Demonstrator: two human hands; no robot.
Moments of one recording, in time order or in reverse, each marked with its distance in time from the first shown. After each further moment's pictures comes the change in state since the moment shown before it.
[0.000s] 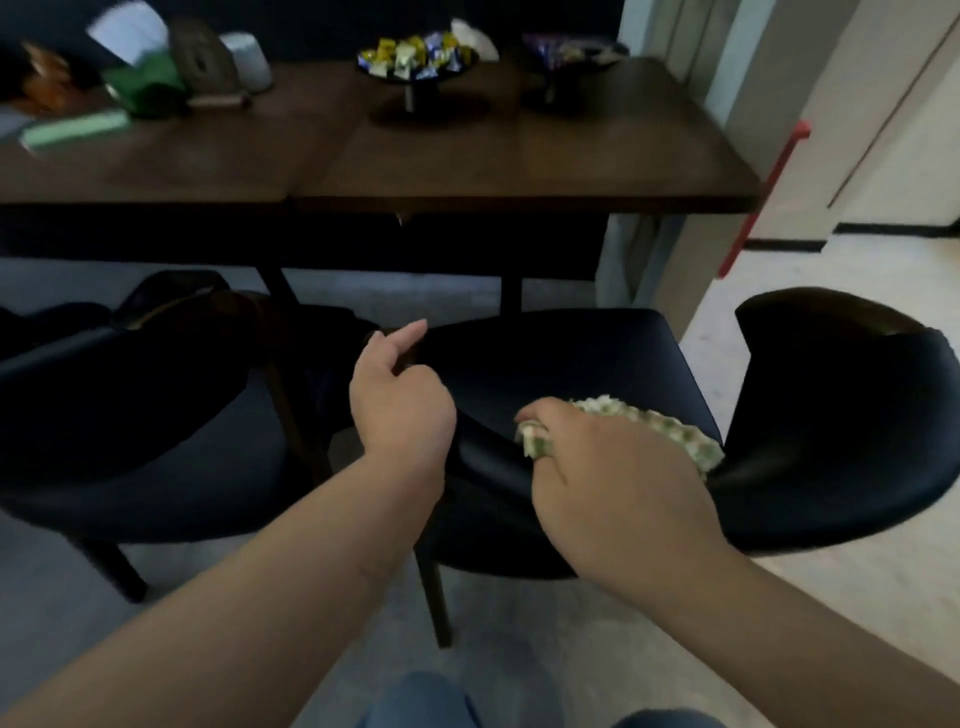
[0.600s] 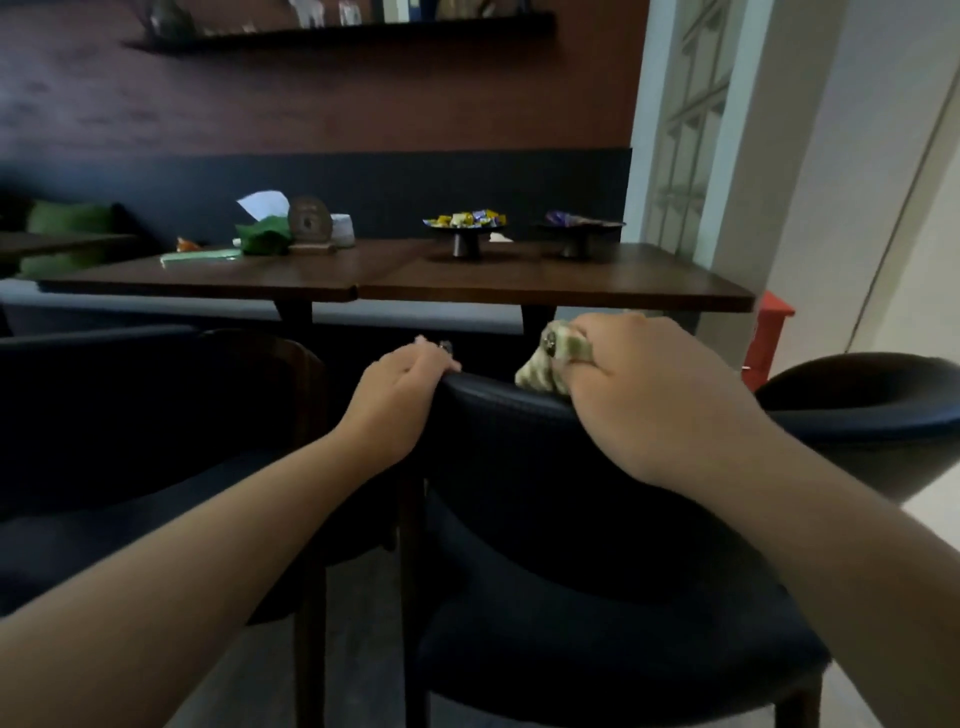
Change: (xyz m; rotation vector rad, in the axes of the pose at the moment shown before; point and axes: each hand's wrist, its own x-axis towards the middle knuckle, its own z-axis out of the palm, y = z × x) left_hand 0.041 -0.037 -0.042 0.184 -0.359 0.628; right_hand -0.016 0.000 0.004 0.007 0.286 -0.171
